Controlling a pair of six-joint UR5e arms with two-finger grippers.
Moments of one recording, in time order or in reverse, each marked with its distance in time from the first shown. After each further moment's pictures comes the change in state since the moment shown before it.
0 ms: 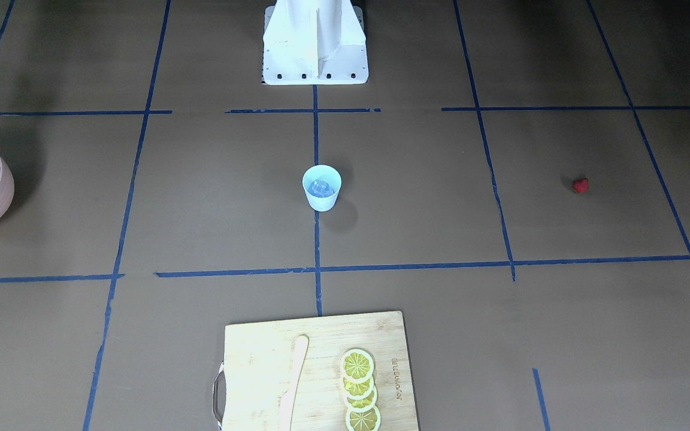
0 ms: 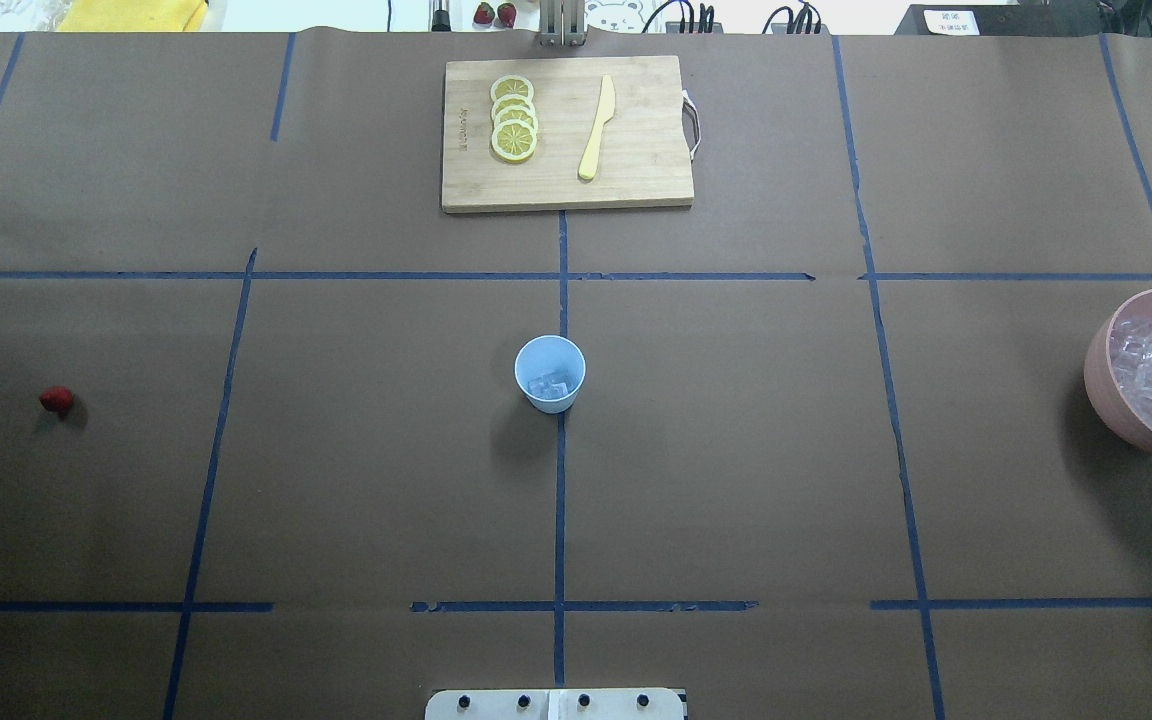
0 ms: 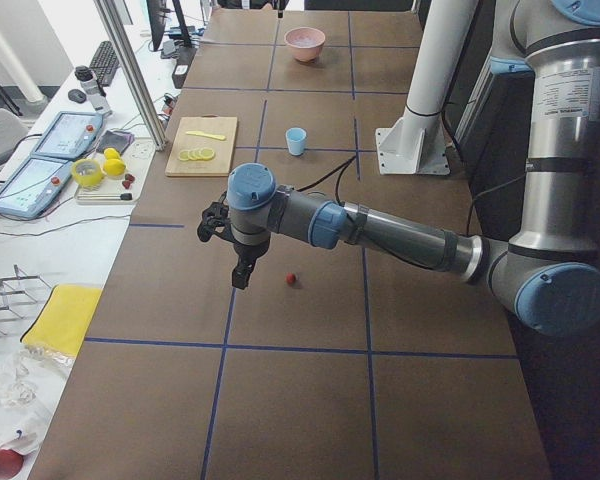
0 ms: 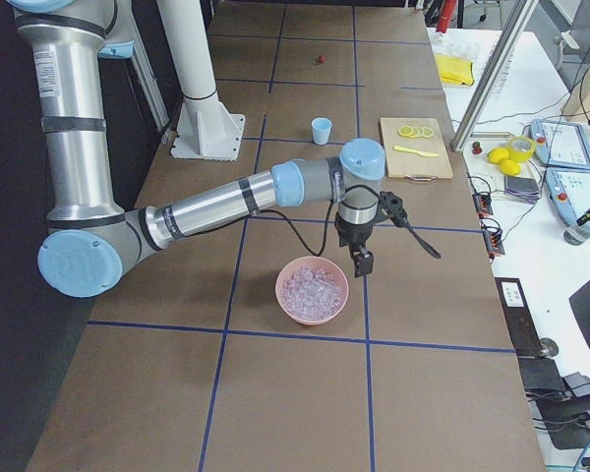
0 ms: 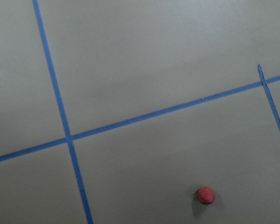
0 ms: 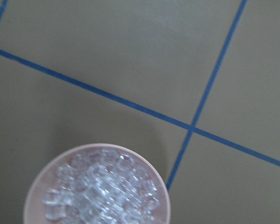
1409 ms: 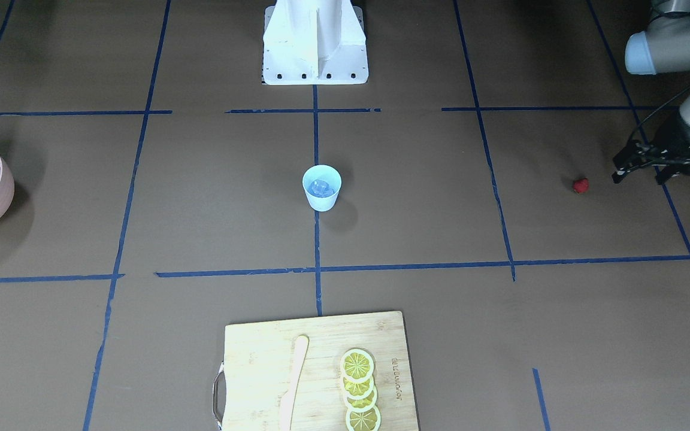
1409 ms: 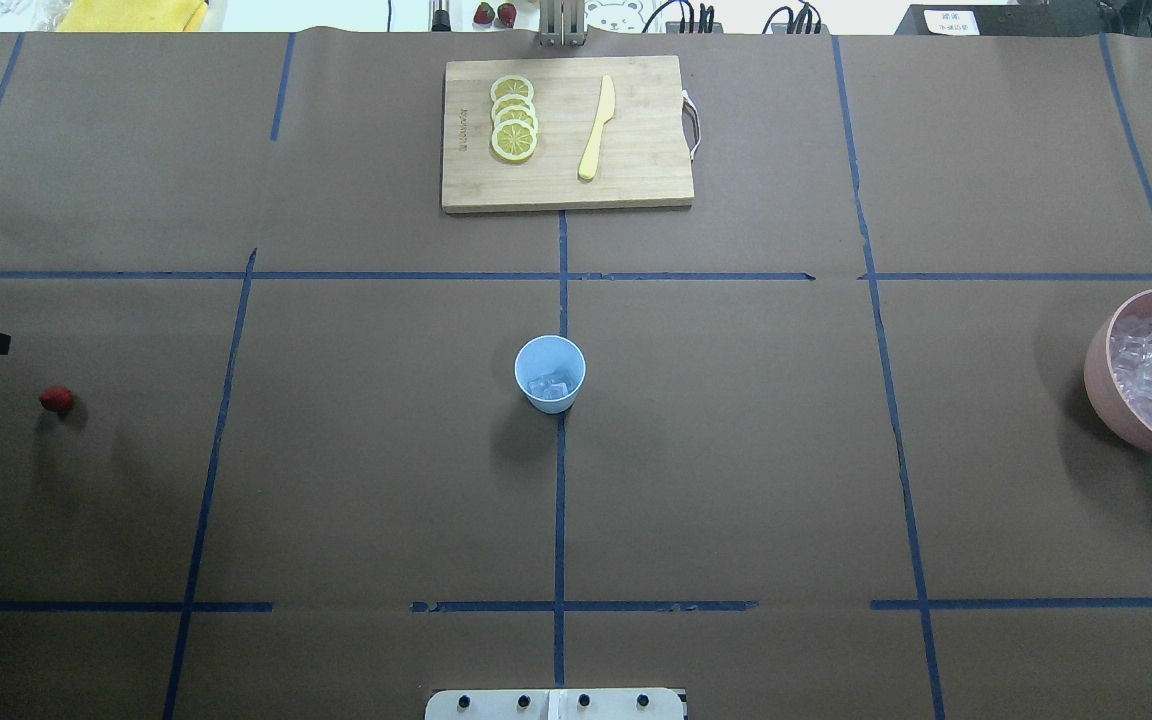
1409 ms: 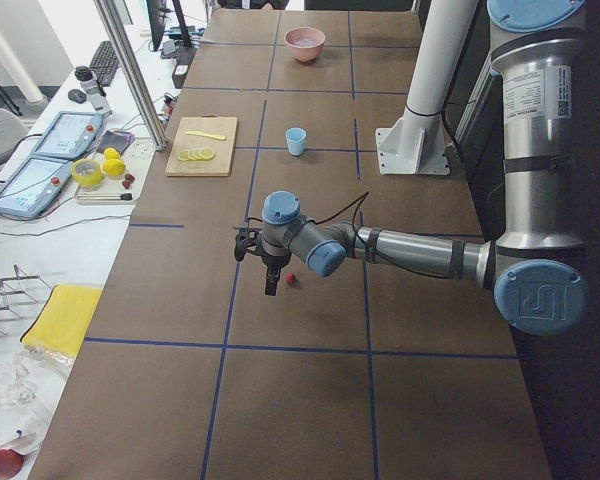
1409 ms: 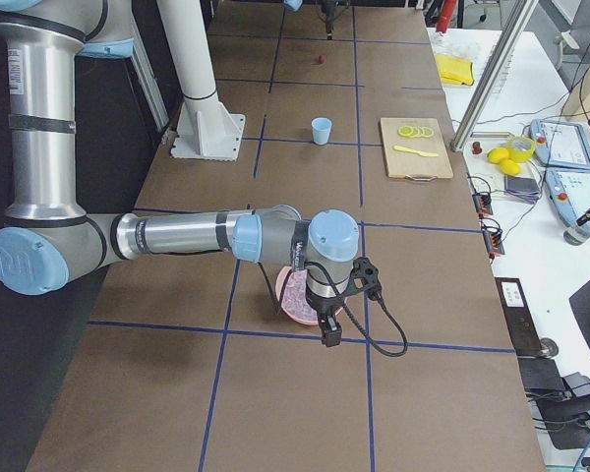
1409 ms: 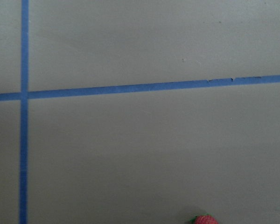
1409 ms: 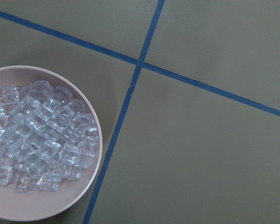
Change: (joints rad) left arm 0.396 0.092 0.167 -0.586 0.288 -0.685; right arm 0.127 -0.088 -0.079 0.002 0.003 -0.151
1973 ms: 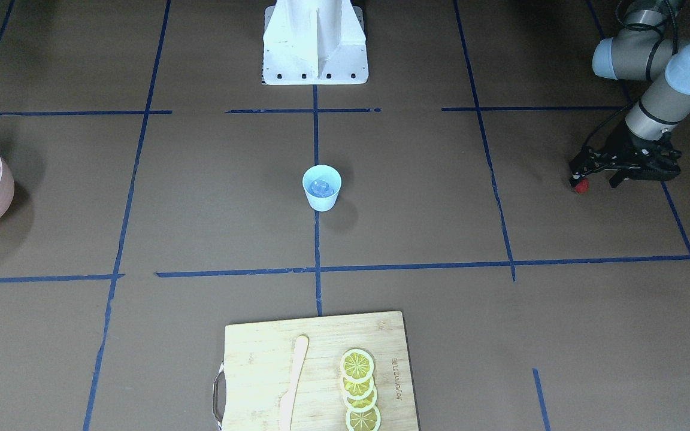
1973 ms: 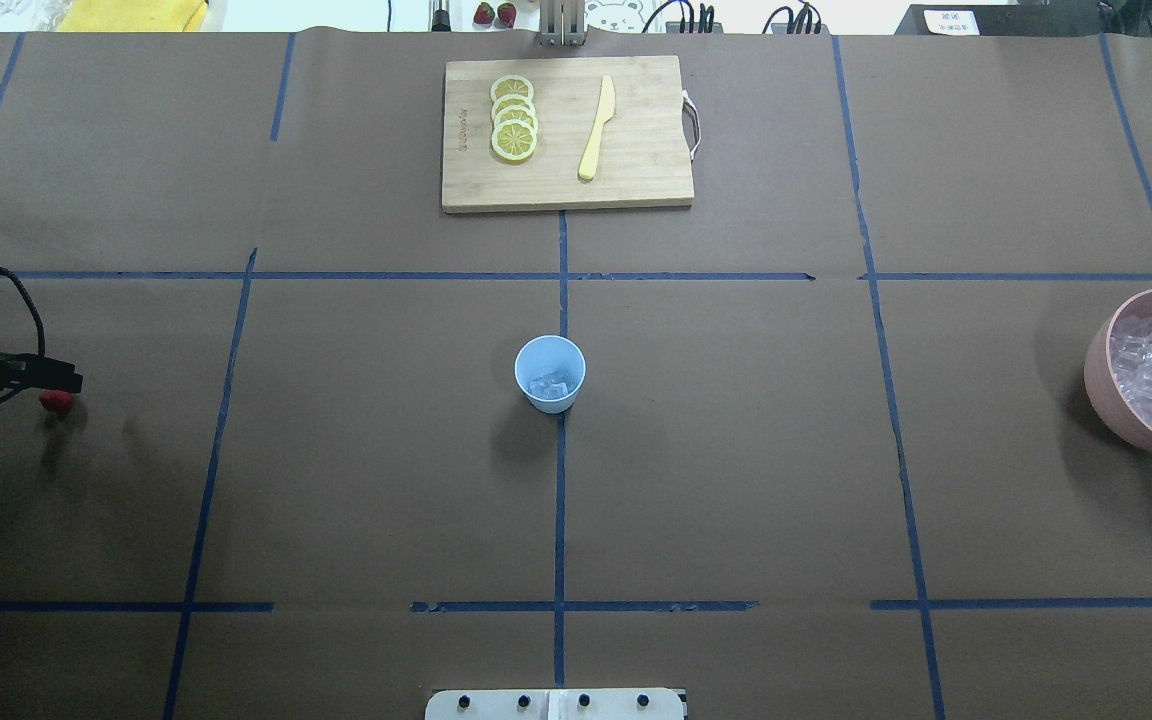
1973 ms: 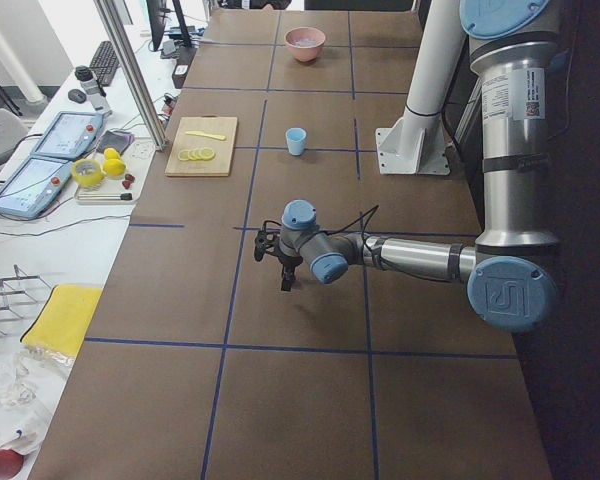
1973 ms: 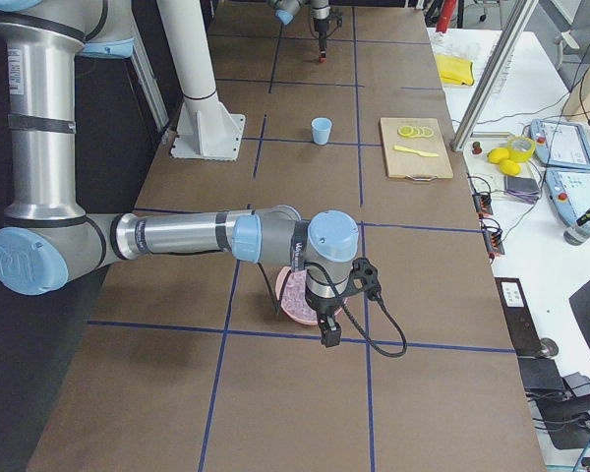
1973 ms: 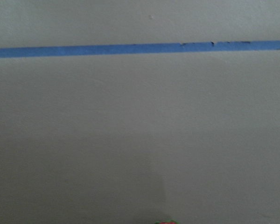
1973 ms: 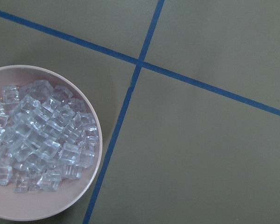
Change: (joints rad) left arm 0.147 0.000 0.026 -0.119 0.072 -0.165; right arm 0.000 -0.001 0.000 0.000 0.000 0.001
